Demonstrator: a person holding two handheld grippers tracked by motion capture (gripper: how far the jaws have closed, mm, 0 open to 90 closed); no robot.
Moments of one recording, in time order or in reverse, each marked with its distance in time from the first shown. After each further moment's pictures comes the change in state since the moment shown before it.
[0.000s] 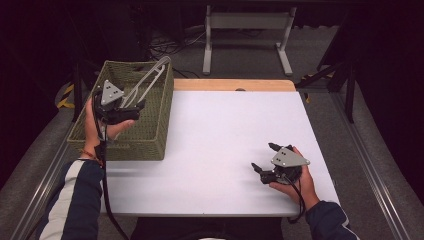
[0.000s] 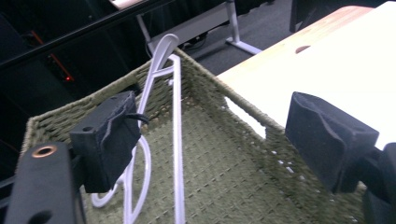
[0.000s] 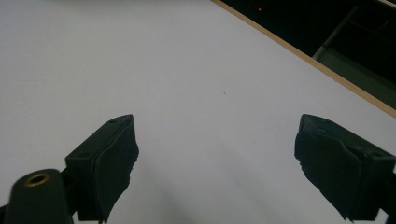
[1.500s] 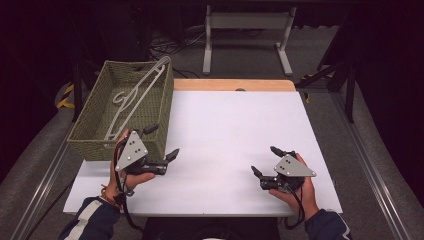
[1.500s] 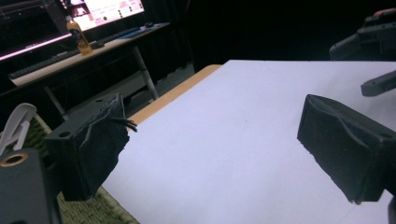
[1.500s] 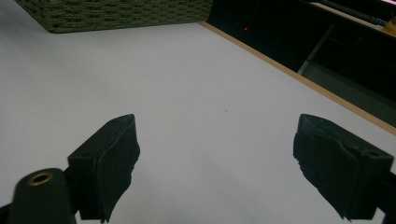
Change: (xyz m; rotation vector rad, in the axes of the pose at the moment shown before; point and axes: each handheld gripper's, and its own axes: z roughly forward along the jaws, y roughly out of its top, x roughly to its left) left arm -0.124 -0.037 -0.054 -0.278 -0.312 0.103; right arm 0.020 0.005 -0.022 -0.080 -0.055 0.034
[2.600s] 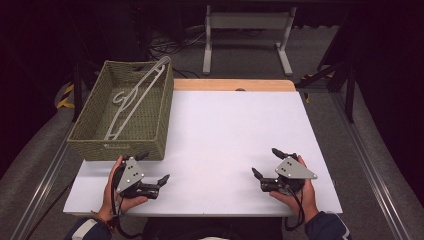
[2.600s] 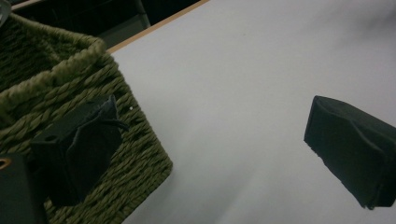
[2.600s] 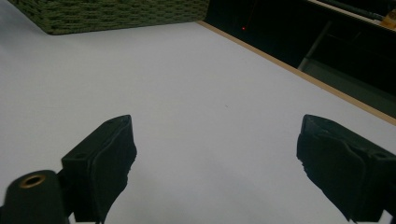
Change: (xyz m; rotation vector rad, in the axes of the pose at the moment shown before) left arm -0.014 -0.075 -0.023 0.189 0.039 -0.047; right arm 0.002 -0.007 -0.001 -0.003 -0.012 0.031
